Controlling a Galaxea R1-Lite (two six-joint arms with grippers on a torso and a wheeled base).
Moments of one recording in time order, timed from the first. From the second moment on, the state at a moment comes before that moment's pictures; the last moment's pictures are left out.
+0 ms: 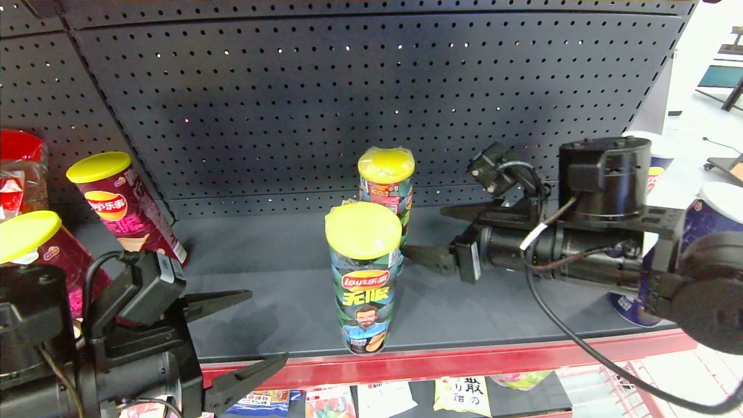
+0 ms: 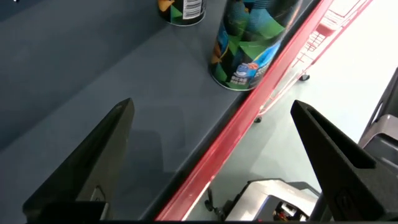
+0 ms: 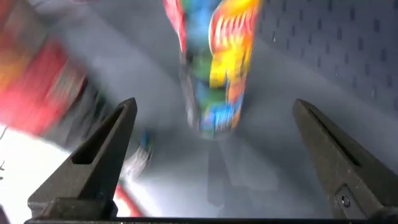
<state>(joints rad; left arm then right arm) -0.37 1.37 -0.24 -0.77 -0.49 0.16 0.63 1.68 -0.89 -0.48 0.18 -0.13</state>
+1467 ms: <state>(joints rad) -0.43 1.66 -0.41 -0.77 -0.41 0.17 0.32 0.52 -0.45 0.15 0.14 -0.05</state>
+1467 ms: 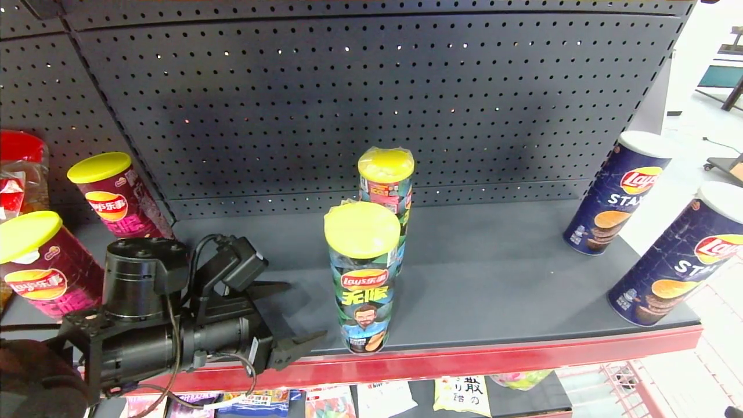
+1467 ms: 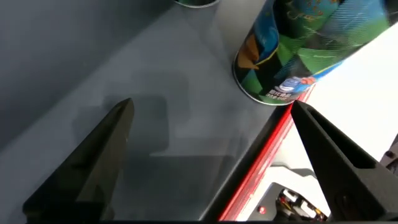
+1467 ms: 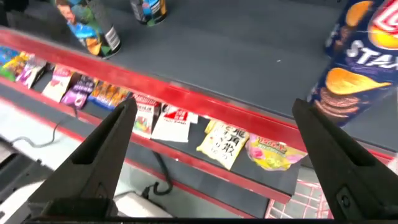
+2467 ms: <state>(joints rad) -0.45 1.77 -0.50 -0.77 -0.39 0.17 0.30 0.50 -0.44 0.15 0.13 -0.03</state>
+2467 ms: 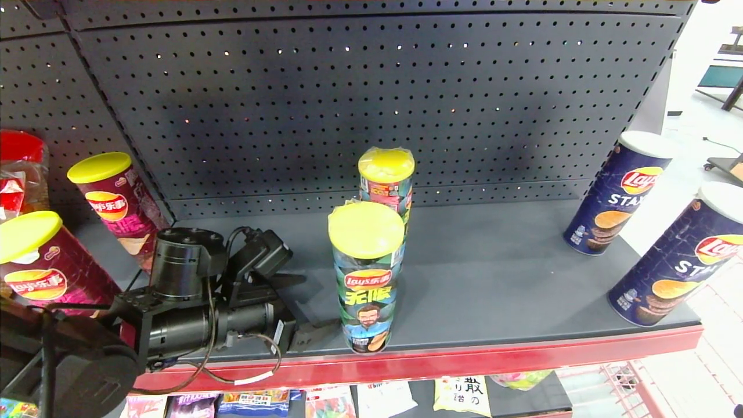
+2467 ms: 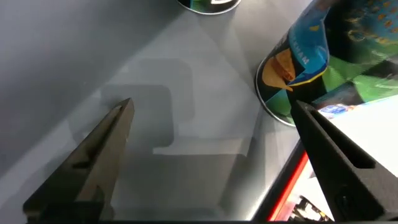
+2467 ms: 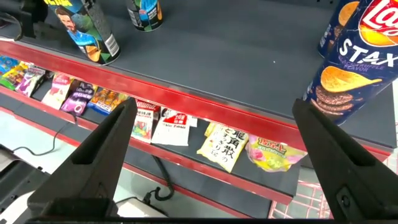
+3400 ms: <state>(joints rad) -0.46 1.81 -0.55 -0.77 -0.39 0.17 0.30 0.50 -0.44 0.15 0.13 -0.03</state>
